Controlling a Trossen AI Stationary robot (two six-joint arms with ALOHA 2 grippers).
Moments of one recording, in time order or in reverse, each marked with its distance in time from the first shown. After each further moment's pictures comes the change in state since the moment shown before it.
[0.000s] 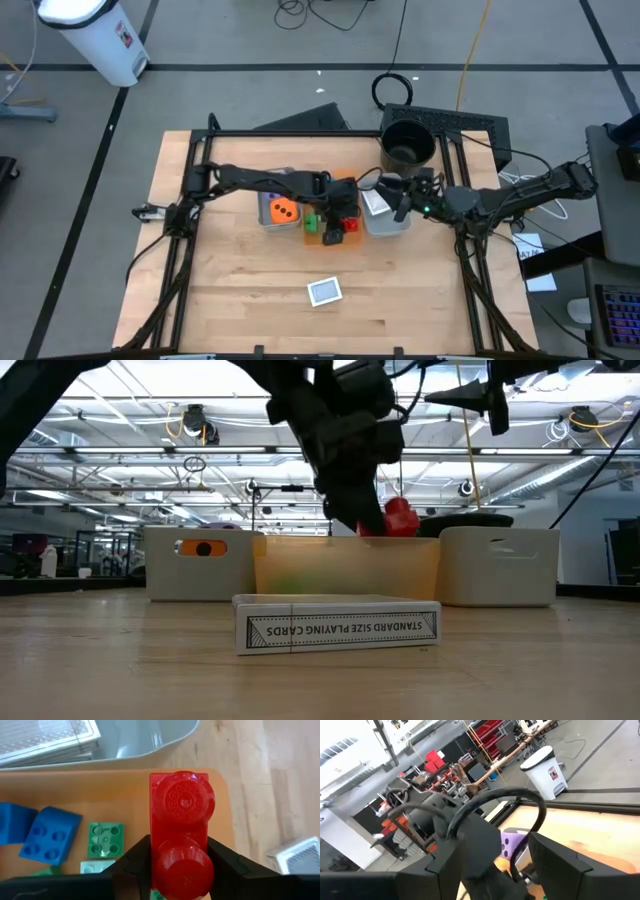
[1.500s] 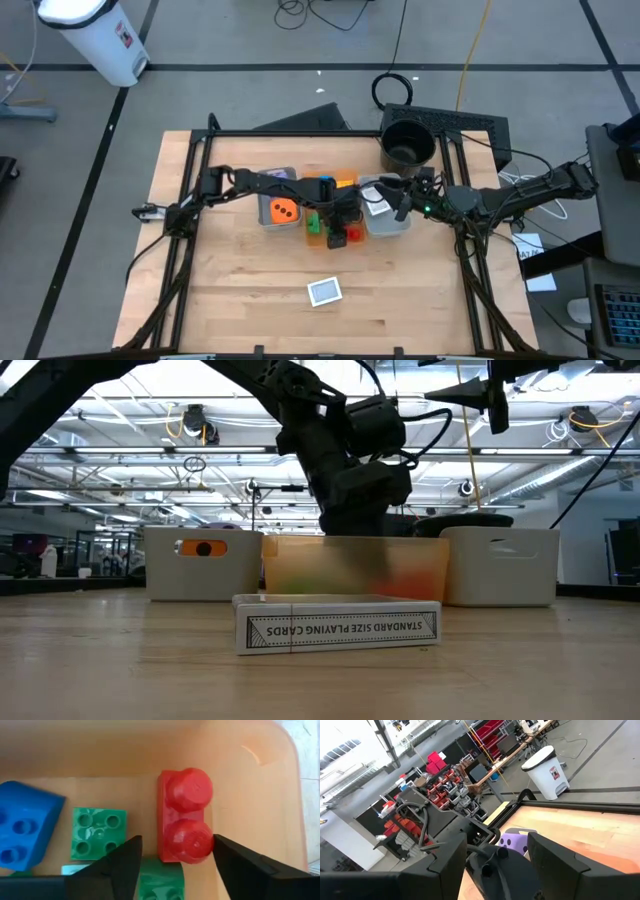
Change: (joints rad) left arm 0.005 0.113 -0.001 0.078 -0.008 -0.056; right arm 0.000 -0.006 0.001 -0.007 -0.005 0.011
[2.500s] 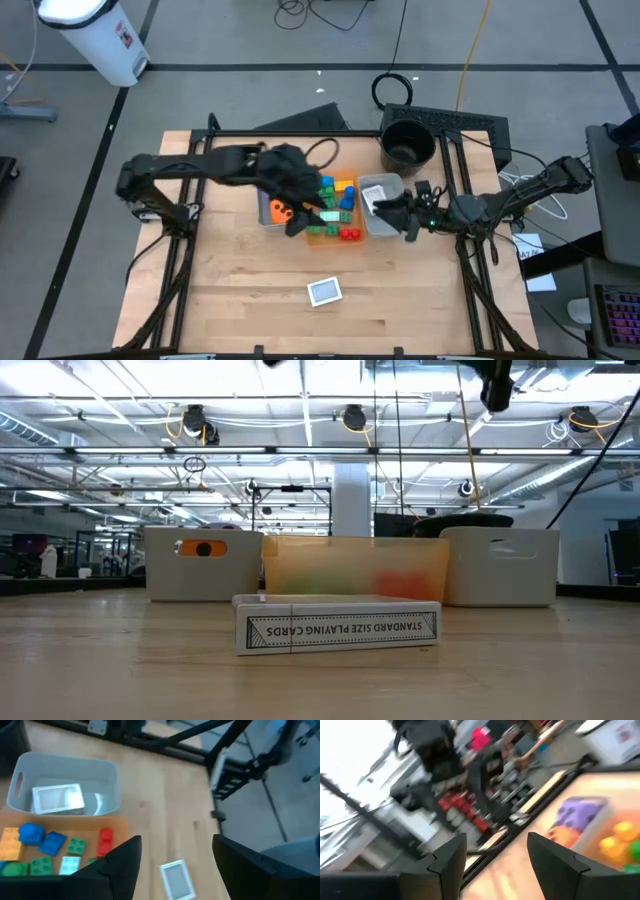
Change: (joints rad) left arm -0.065 -0.609 0.001 -0.147 0.038 -0.210; right arm 0.125 0.030 0.000 0.101 -0.154 0.078
